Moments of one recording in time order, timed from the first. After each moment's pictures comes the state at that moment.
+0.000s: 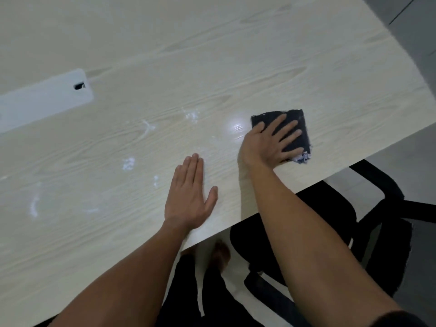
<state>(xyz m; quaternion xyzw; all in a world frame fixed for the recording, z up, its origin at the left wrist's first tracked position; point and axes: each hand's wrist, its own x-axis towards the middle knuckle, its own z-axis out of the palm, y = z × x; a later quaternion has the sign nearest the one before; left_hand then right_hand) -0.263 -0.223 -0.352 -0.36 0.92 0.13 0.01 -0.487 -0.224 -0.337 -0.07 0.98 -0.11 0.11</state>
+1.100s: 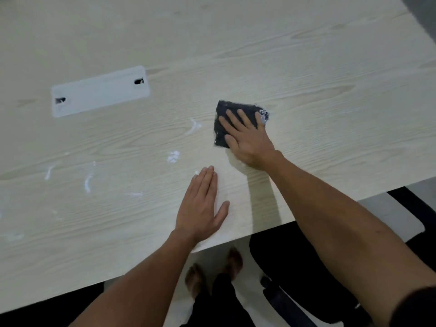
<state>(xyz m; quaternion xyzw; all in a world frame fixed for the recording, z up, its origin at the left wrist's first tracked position) -0.193 -0.222 -0.346 -0.36 0.92 0.13 -0.07 -0.443 -0.286 -0.336 -0.67 0.72 -0.04 0.16</state>
